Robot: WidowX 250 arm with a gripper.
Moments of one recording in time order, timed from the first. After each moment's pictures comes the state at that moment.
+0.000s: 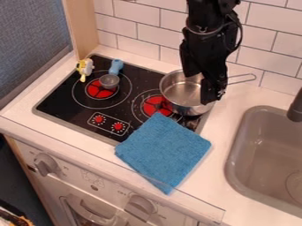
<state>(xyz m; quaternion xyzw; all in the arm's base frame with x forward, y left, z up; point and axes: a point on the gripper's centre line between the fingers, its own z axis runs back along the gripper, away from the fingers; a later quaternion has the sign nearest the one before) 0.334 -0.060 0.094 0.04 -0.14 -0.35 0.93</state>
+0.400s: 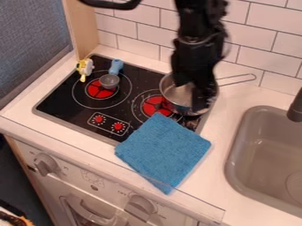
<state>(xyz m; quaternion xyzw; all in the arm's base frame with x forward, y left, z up) 0.328 -0.037 0.077 0.03 -0.12 -0.31 0.94</state>
